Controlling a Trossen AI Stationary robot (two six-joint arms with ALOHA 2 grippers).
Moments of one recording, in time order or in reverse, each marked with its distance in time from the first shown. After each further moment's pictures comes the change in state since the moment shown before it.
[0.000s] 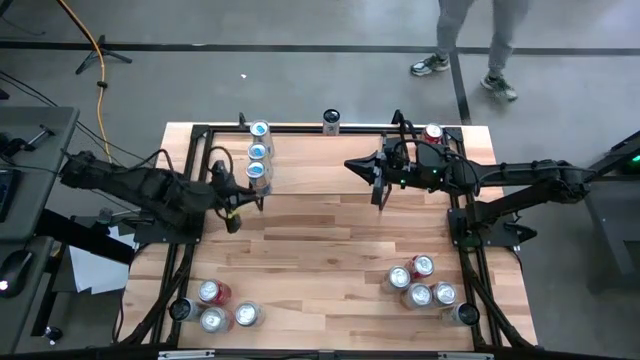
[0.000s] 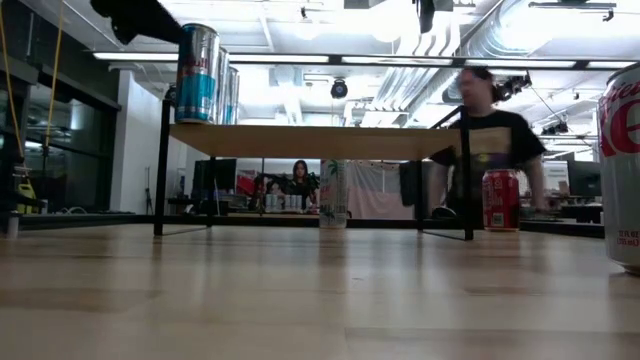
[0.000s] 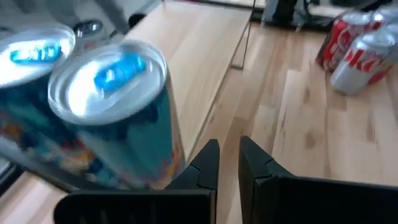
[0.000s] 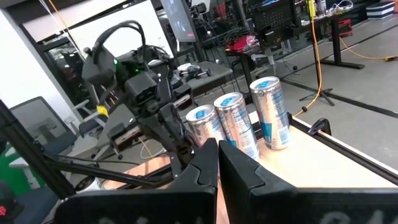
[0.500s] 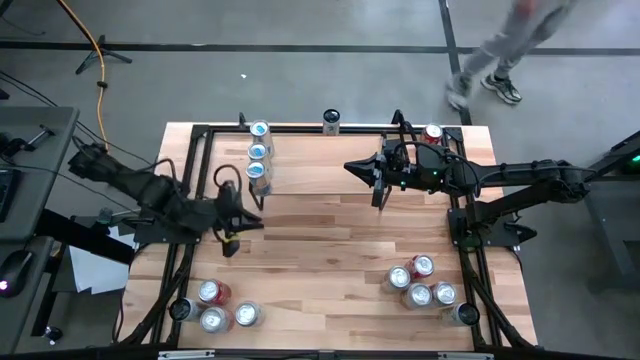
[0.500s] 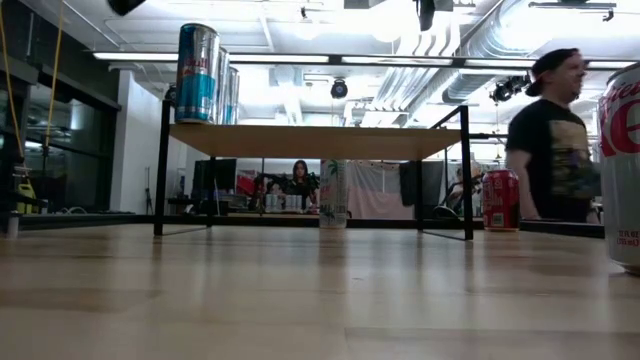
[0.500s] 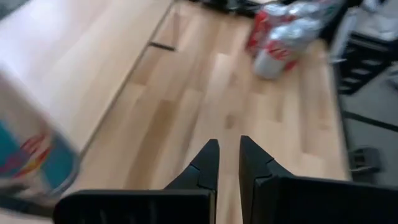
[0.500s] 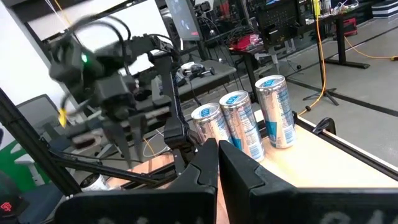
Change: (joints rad) left arm -0.202 0.153 0.159 -0.084 0.065 -0.238; right arm 0.015 0.000 0.000 0.000 -0.001 -0.001
